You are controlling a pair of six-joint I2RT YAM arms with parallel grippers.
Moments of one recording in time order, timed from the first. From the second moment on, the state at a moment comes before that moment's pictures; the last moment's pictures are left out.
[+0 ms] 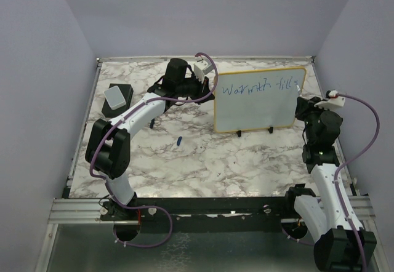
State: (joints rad) left arm -0.49 1.74 1.38 -0.11 0.63 0.00; right arm -0.10 0.78 0.53 0.23 0.04 0.26
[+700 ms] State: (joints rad) left arm -0.50 1.74 1.38 -0.11 0.61 -0.03; right arm -0.04 0.71 0.46 0.16 -0.36 0.35
